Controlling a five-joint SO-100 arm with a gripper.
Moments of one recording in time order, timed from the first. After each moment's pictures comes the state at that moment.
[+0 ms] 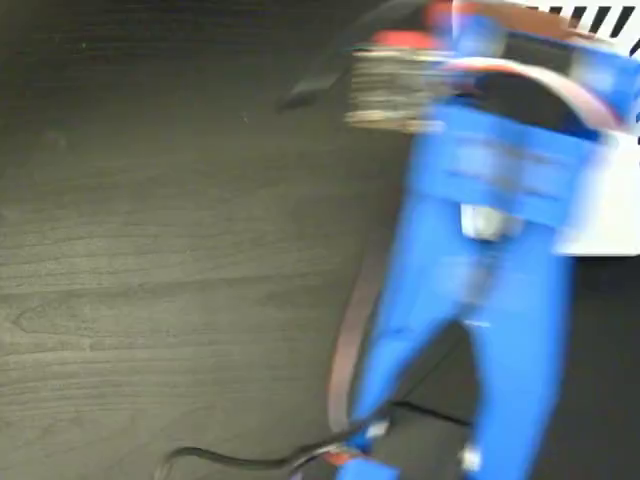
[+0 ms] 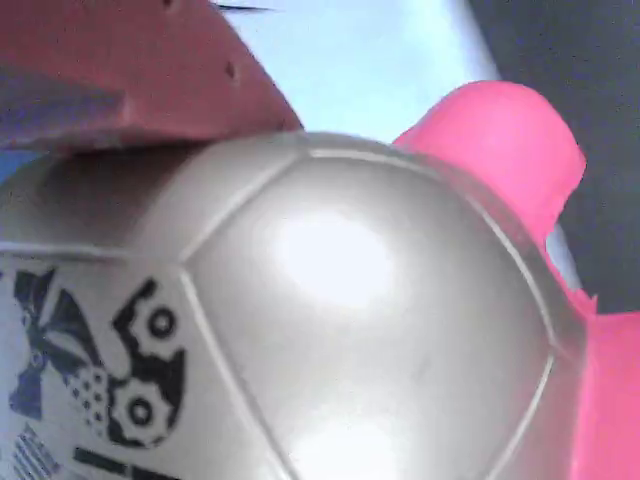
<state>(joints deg) 31.0 80.2 56.2 99.5 -8.5</state>
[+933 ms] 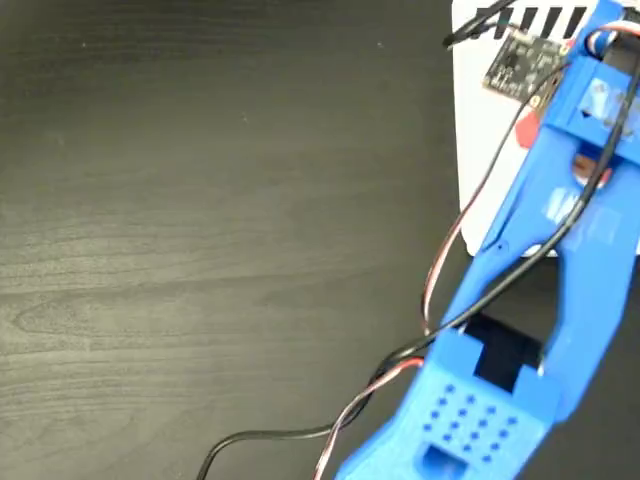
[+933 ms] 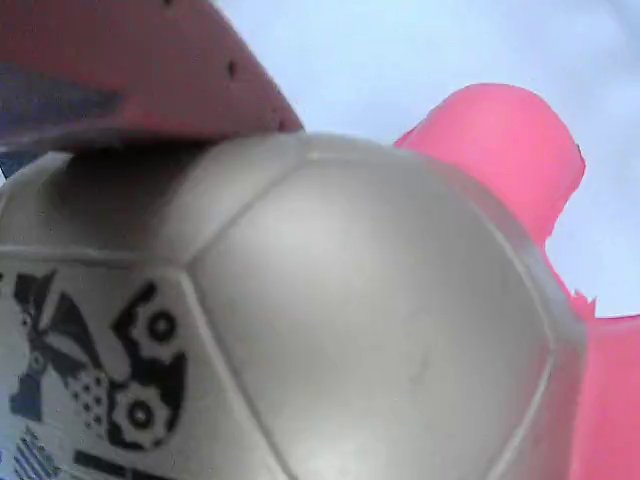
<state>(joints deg) 37.5 51.9 40.4 93.5 -1.4</state>
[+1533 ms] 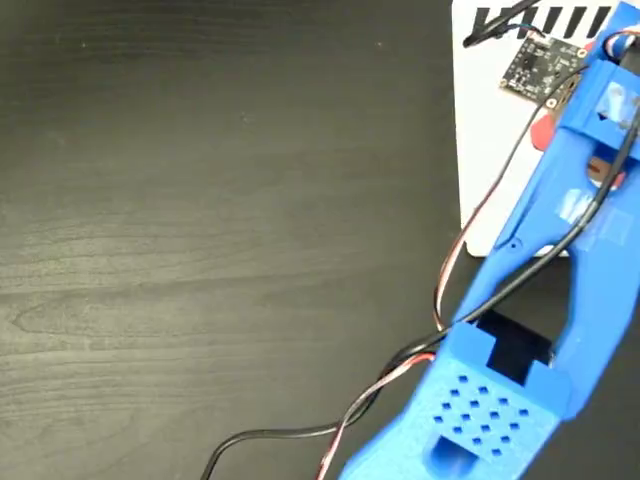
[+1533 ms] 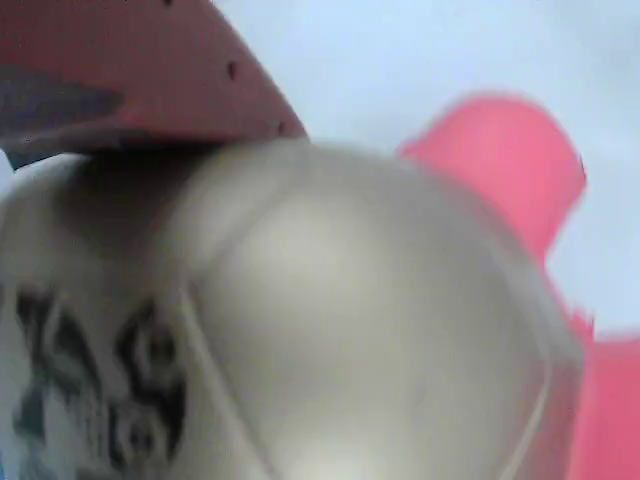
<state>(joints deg) 38.9 49.6 38.6 93.5 -2.5</state>
